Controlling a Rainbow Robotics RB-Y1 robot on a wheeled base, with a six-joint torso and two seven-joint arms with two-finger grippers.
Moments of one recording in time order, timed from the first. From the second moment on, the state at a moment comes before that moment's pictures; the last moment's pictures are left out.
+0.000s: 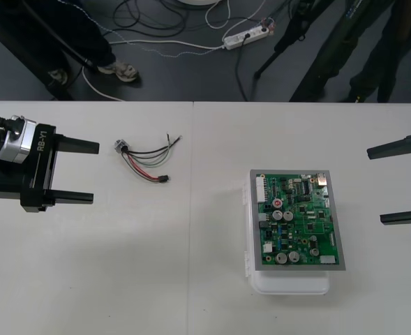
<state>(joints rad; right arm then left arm) -0.09 -0.92 -0.31 -1.95 1.30 -1.57 -0.29 -0.19 0.72 0.21 -1.82 -1.24 -1.54 0.19</state>
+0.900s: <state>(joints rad) -0.09 -0.92 -0.31 -1.95 1.30 -1.57 -0.29 -0.19 0.72 0.21 -1.82 -1.24 -1.54 0.19</state>
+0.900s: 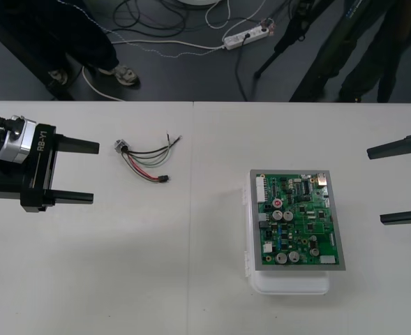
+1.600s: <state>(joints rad) -0.04 -0.89 -0.26 -1.95 1.32 -1.57 -0.29 -0.18 0.72 0.21 -1.82 -1.24 -1.54 0.19</state>
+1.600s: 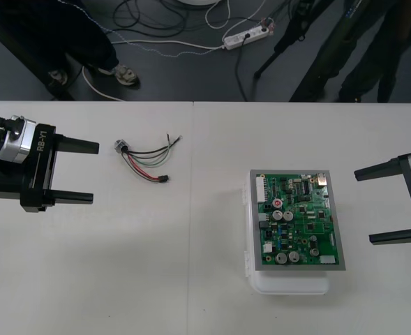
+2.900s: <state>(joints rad) -0.04 -0.67 -0.26 -1.95 1.16 -1.57 -0.31 -0.25 0.79 0.21 -1.75 -1.34 -1.54 0.17</state>
